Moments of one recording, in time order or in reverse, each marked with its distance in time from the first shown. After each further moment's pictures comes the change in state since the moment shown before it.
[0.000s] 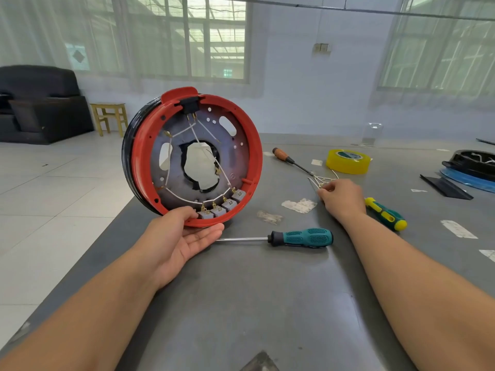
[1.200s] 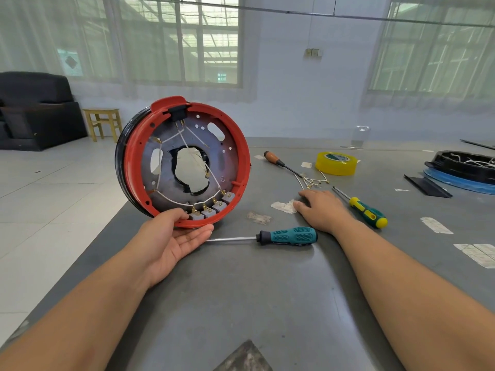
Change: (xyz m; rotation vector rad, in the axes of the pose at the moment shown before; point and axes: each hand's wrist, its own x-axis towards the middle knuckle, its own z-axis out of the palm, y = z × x) left_hand -0.003 0.001 0.000 -0.003 -0.011 0.007; right_hand -0.013 0.009 -0.002 -0.387 -0.293 -0.314
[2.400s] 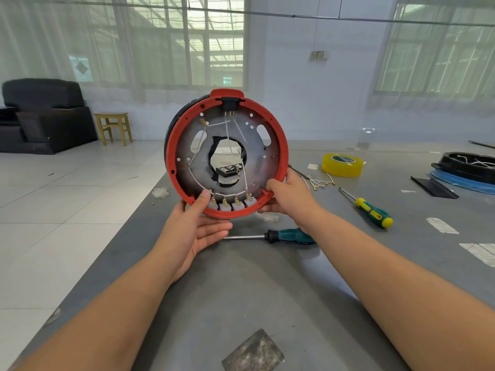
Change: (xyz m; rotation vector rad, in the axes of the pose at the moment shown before) left_hand -0.010 -0.005 0.013 0.165 -0.090 0.206; right_hand -0.038 -0.114 -0.026 1.317 -0.001 -0.046
